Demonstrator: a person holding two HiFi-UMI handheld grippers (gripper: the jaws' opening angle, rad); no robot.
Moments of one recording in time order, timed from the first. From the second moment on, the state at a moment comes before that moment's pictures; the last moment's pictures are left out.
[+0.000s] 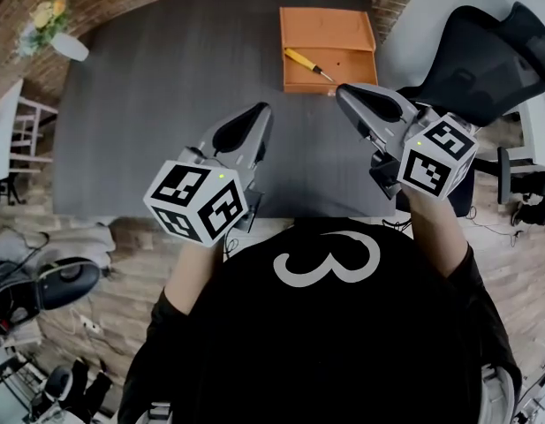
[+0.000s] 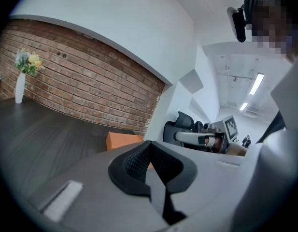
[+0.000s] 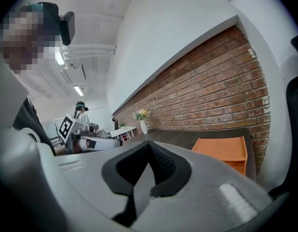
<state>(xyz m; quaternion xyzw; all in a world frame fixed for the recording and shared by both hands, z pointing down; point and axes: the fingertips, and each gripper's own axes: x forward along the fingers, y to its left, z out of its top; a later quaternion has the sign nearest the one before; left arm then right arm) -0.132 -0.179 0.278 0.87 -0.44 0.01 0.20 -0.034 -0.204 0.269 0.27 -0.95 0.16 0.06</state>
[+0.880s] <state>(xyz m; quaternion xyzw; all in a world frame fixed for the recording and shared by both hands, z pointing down) -0.137 -0.281 0.358 0.85 -0.46 0.05 0.27 -0.031 -0.328 0.368 0.24 -0.93 0.18 0.20</state>
